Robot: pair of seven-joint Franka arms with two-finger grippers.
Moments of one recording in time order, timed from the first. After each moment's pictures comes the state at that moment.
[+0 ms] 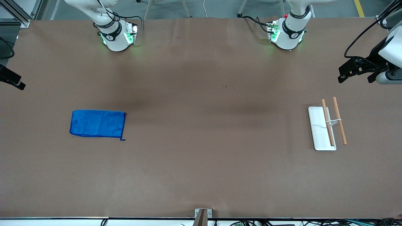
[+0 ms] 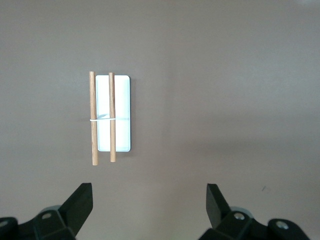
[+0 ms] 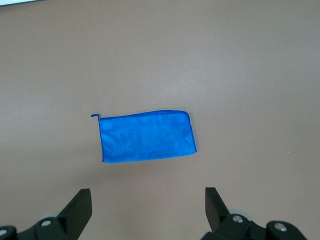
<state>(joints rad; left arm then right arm) 0.01 -0.03 -0.09 -1.56 0.00 1.57 -0.07 -0.05 -0.02 -0.10 -1.57 0.00 1.60 0.00</state>
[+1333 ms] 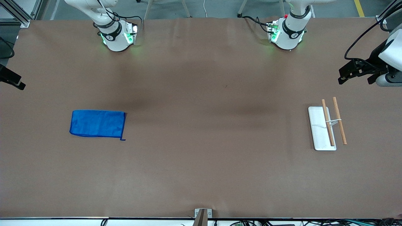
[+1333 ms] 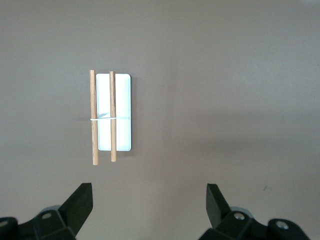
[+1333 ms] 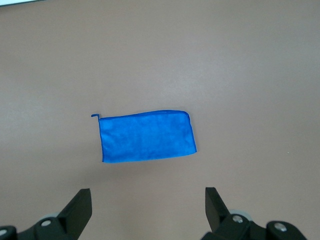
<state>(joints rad) 0.01 -0.02 -0.09 -1.56 0.00 1.57 -0.07 -0.05 -0.02 -0.10 -1.57 0.00 1.60 0.00</state>
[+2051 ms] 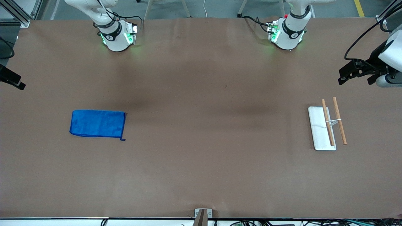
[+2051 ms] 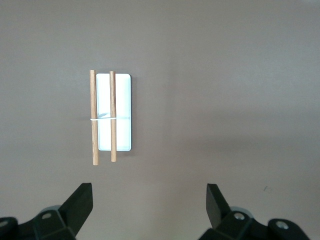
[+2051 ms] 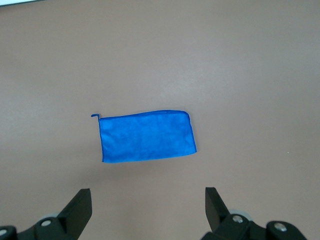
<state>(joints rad) 0.01 -0.02 -0.09 -1.56 0.00 1.57 -0.07 -0.05 -0.02 -0.10 -1.57 0.00 1.60 0.00</state>
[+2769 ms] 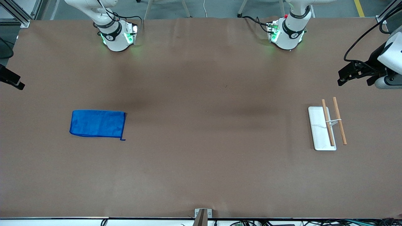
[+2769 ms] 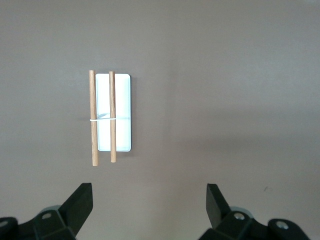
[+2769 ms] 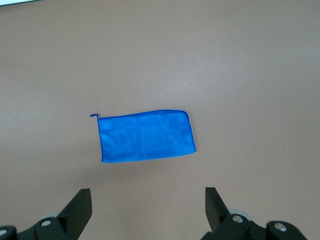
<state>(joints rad) 0.01 -0.01 -0.09 -1.56 0.00 1.57 -0.07 -0.05 -0.02 -0.10 -1.58 0.00 1.60 -0.01</state>
